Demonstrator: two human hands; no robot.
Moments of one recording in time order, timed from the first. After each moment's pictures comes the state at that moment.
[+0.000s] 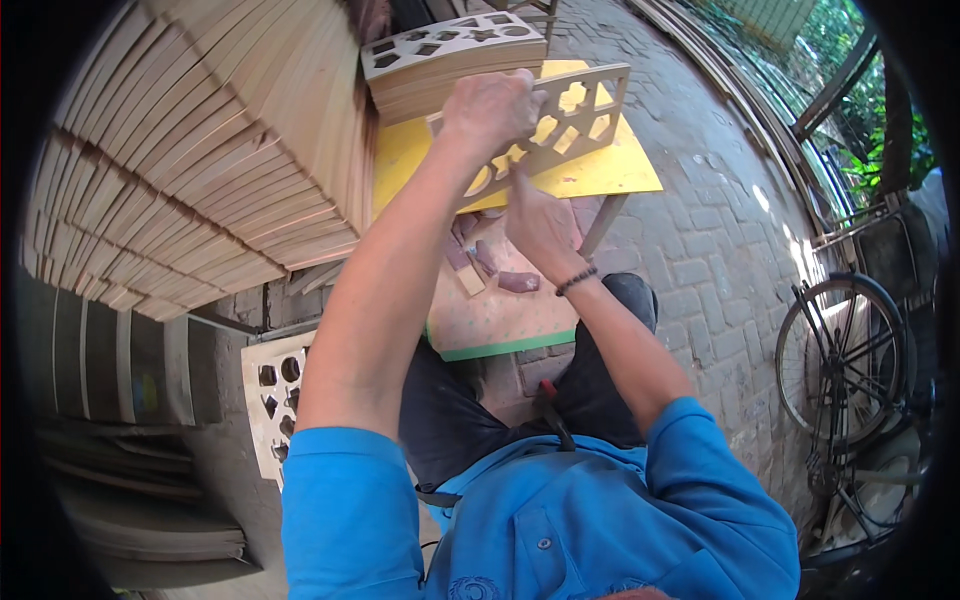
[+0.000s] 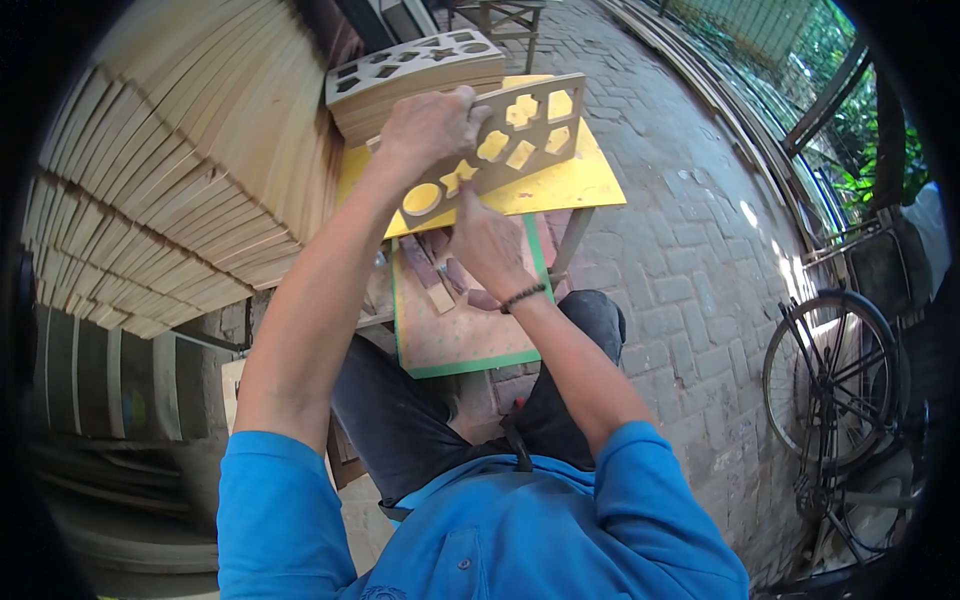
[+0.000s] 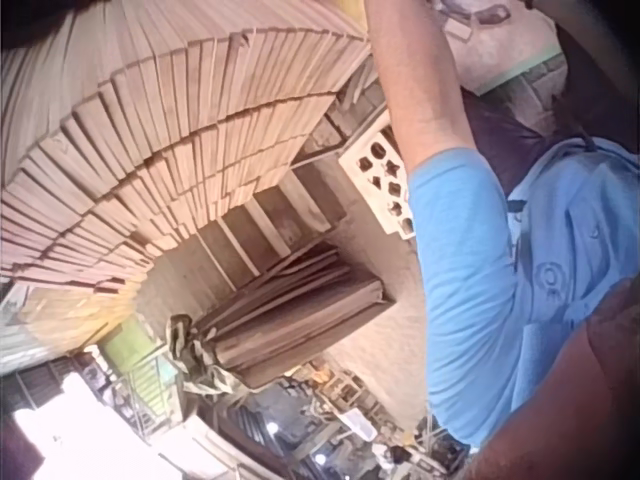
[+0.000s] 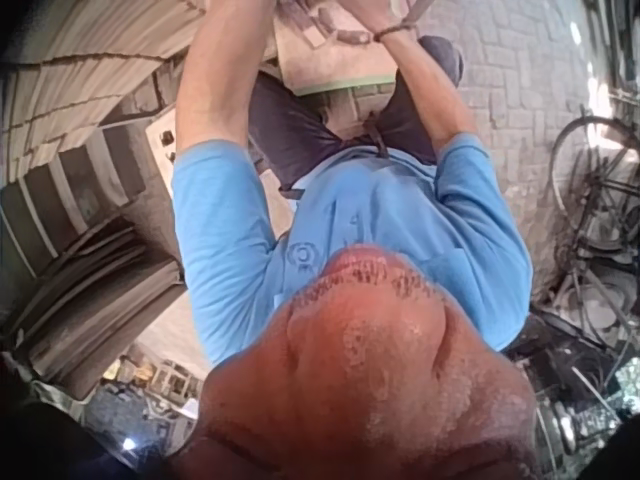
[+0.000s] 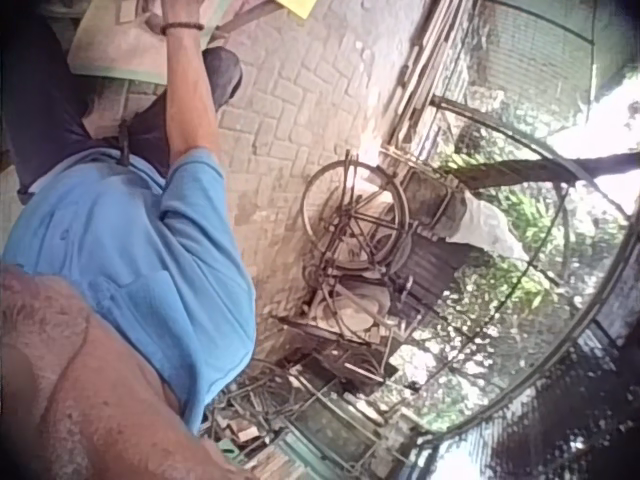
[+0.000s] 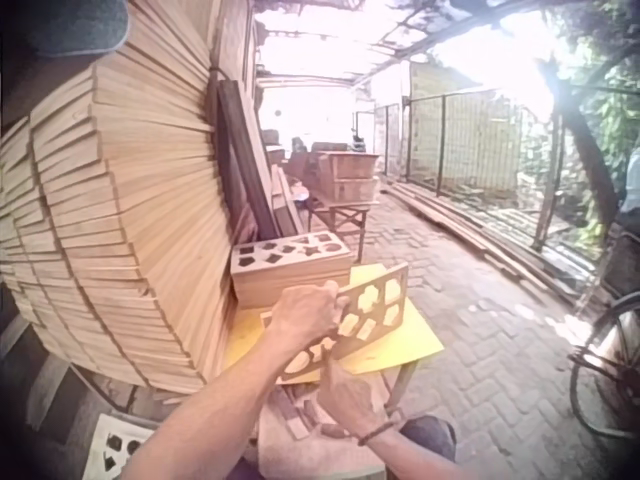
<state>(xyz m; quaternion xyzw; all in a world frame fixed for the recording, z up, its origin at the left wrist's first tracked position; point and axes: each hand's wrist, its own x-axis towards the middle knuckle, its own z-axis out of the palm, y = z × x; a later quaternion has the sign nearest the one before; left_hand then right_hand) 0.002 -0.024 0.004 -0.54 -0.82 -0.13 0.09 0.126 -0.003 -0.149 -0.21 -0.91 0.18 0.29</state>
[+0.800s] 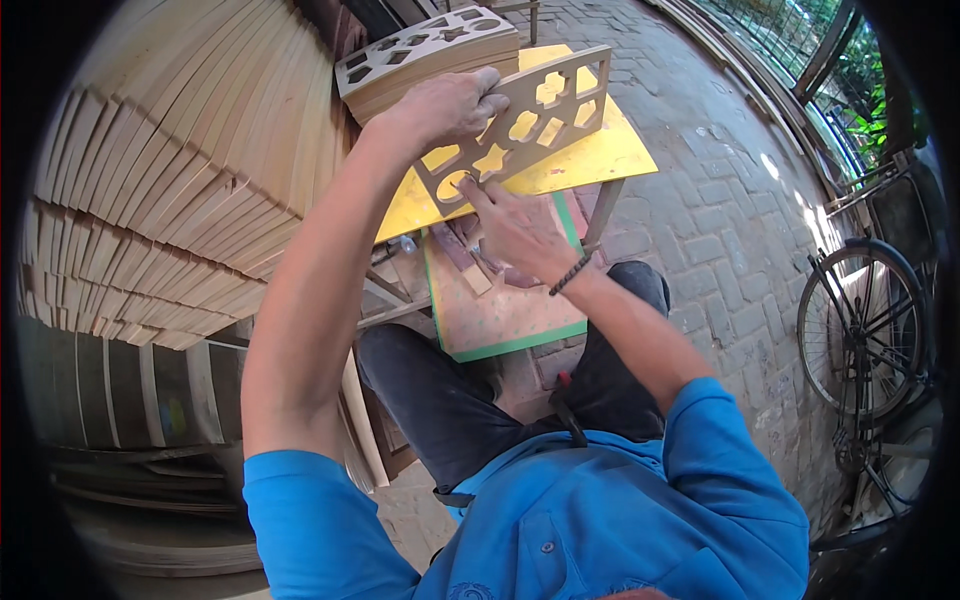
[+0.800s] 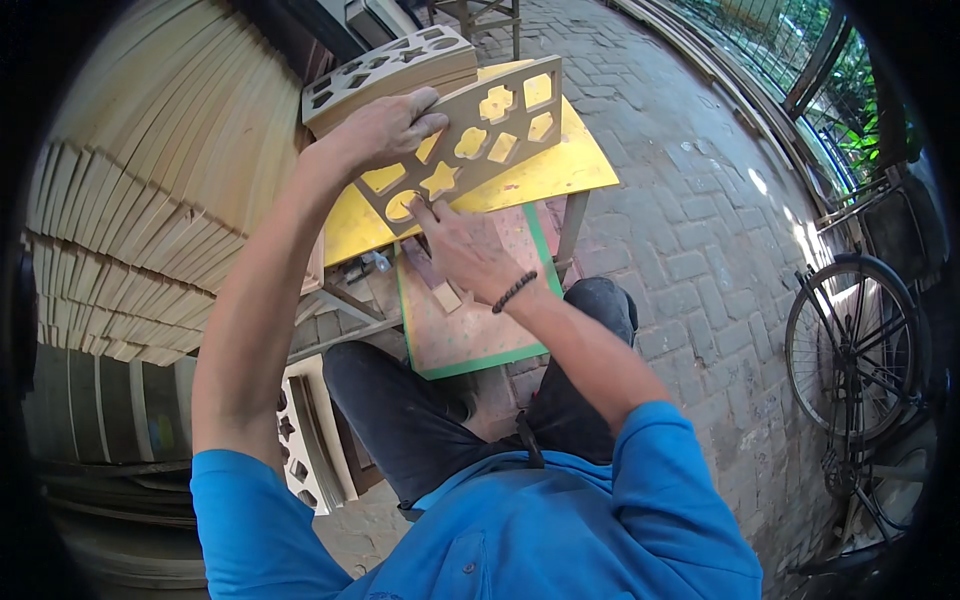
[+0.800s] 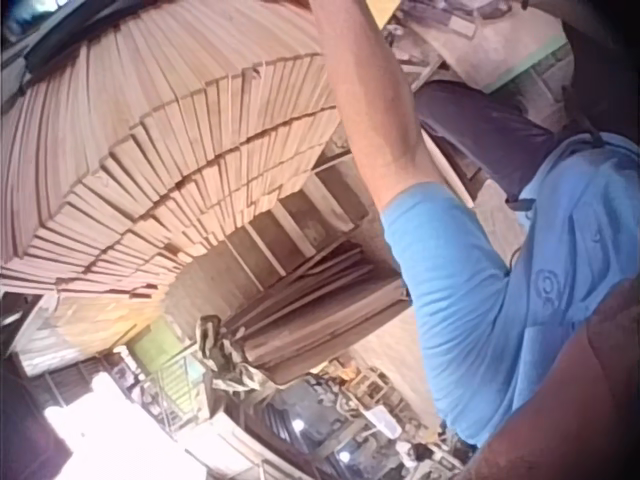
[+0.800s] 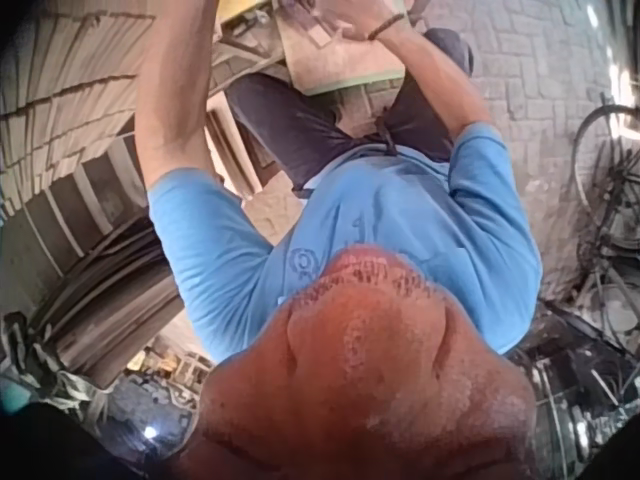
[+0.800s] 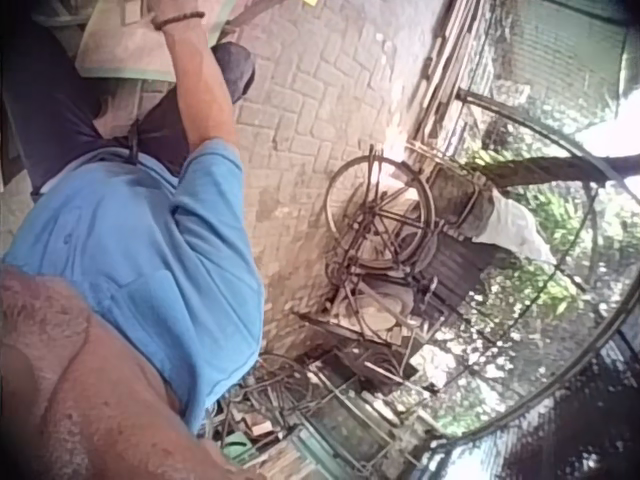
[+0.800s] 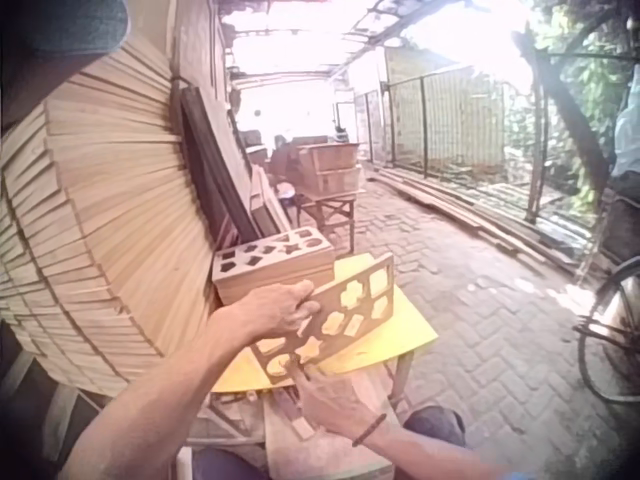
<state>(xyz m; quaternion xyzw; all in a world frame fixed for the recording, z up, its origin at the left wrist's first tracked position) -0.025 -0.026 0.017 -0.64 -0.76 -0.09 -0.03 0.136 -0.006 -0.138 -0.10 -0.94 0.12 0.31</state>
